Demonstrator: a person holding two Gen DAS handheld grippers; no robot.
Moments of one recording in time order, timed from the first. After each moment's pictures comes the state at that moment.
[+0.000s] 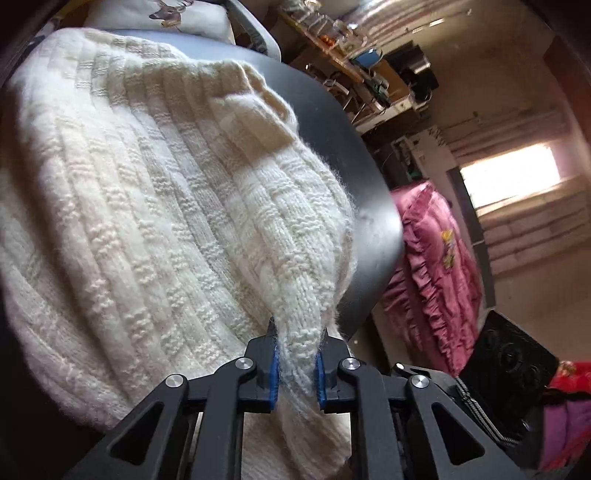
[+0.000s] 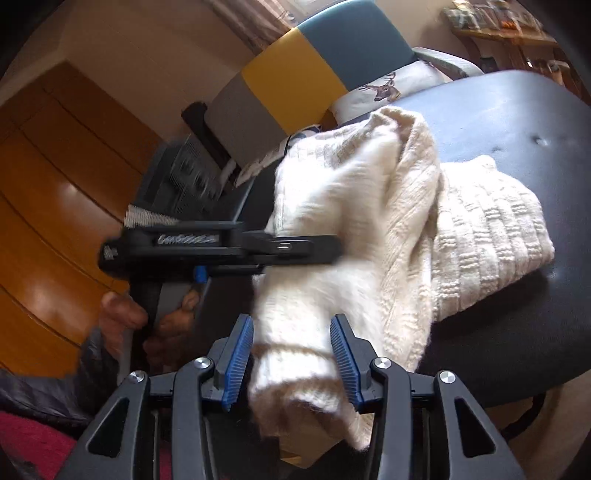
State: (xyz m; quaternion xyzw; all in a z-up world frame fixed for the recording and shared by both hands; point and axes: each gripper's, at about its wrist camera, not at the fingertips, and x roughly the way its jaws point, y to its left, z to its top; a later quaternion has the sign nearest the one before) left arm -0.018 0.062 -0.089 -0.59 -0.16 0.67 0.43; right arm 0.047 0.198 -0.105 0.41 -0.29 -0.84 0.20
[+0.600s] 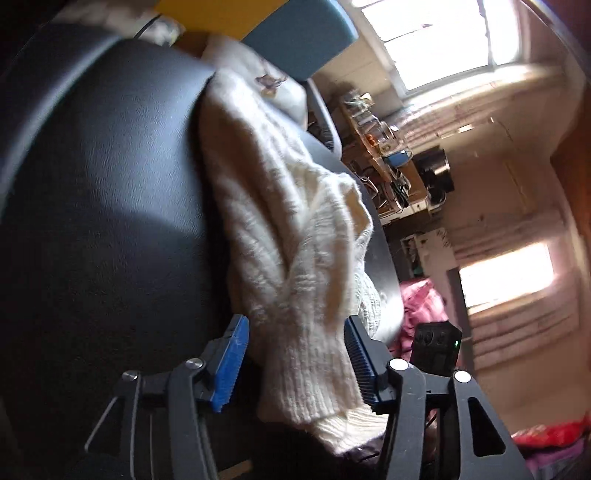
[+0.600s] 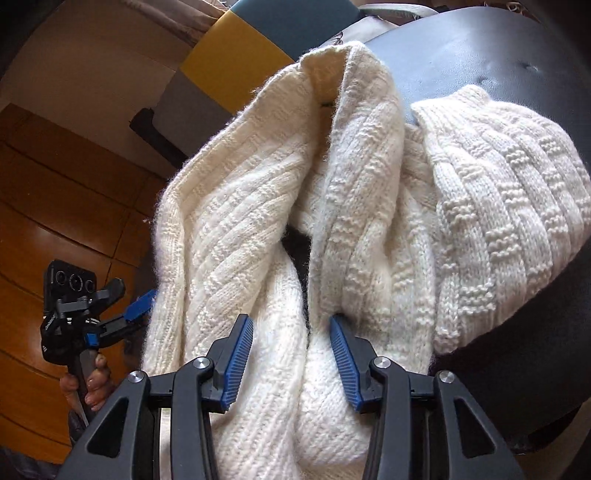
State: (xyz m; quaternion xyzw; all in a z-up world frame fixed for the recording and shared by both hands) left arm -0.007 -0.096 -0.079 -0.51 -0.26 0.75 0.33; right arm -0.054 0.194 -0.176 0.47 -0.34 -0.80 0.14
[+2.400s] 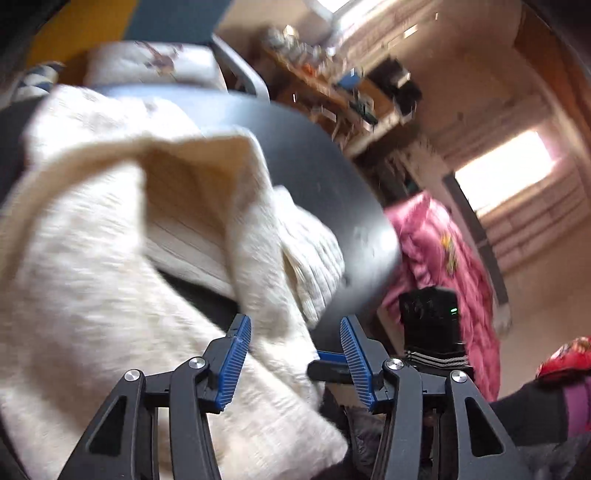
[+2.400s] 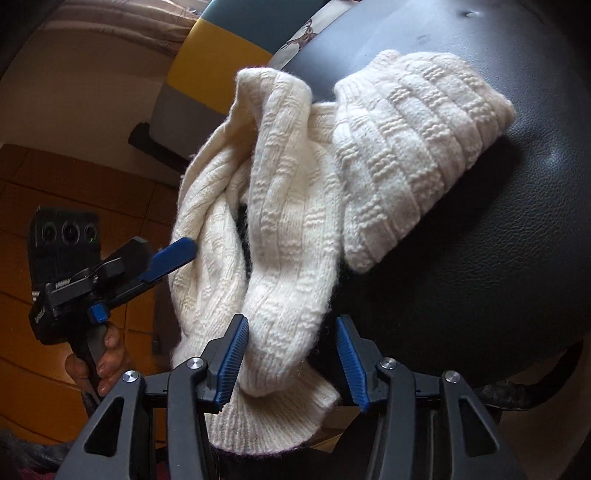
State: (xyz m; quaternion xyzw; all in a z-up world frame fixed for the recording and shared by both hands) left arm -0.040 0.060 -0.091 -0.55 -0.09 0.71 0.43; right arm 0.000 0.226 -0.148 0.48 -0.38 -0.78 0.15
